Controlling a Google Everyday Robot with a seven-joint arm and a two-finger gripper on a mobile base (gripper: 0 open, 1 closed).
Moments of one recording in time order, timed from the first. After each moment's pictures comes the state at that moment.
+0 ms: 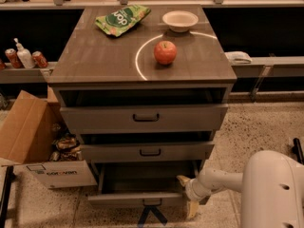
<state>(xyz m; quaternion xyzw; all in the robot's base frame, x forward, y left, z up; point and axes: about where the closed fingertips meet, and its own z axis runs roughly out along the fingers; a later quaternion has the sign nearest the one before) 0.505 -0.162 0.190 -0.75 0.62 0.11 0.19</state>
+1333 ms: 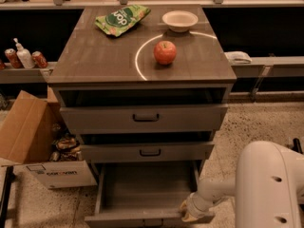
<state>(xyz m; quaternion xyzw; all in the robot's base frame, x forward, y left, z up) 0.428 -0.163 0.193 -0.74 0.64 0.15 0.11</state>
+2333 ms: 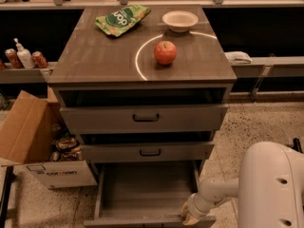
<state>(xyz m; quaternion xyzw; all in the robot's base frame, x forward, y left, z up) 0.416 -0.163 0.197 -0.74 0.64 0.16 0.11</state>
